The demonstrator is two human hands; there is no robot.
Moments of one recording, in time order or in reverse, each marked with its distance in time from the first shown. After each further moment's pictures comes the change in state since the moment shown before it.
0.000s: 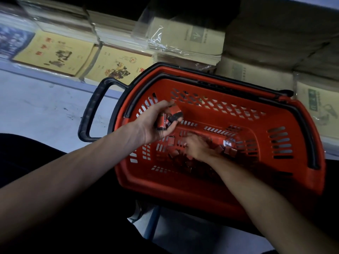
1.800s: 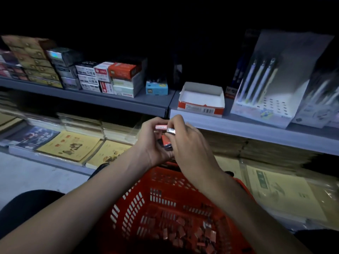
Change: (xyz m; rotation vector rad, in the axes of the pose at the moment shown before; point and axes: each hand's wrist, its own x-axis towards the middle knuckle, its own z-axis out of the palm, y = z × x) left_hand -0.150 0.059 0.166 -0.010 -0.219 0.471; right_hand -0.201 -0.140 -0.327 -0.038 1.019 -0.380
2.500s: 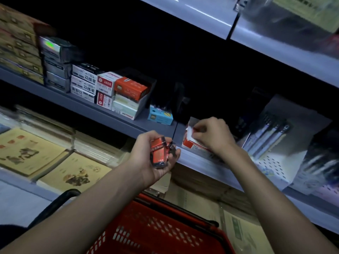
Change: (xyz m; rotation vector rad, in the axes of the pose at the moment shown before) left_hand 0.038 0.052 -0.014 -0.341 -0.109 -0.048; right_hand 0.158 0.090 -0.010 -0.342 -0.152 0.354
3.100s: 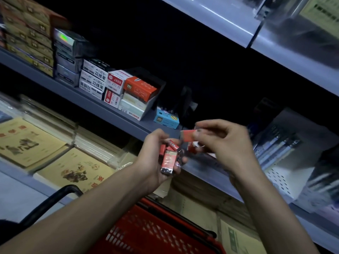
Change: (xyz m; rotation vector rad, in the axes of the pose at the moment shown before) left_hand -0.005 0.002 0.005 0.151 -0.046 0.124; right_hand -0.056 -0.052 -0.039 0.852 -0.019 0.130
